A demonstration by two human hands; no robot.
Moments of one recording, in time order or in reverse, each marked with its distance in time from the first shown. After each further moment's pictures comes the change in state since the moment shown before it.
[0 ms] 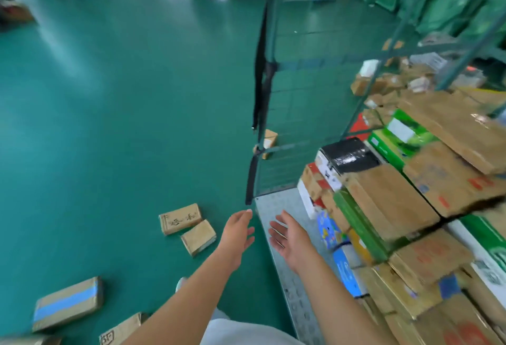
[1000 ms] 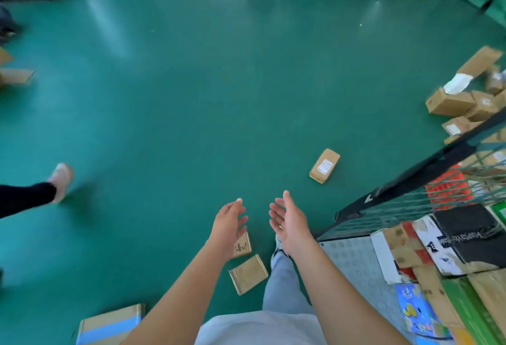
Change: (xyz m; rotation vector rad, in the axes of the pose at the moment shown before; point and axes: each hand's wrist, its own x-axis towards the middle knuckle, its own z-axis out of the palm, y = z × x) left_hand 0.251 0.264 -0.299 -0.166 0.177 -0.019; right_hand 0.197 -0.056 0.445 -0.167 -0.045 -0.024
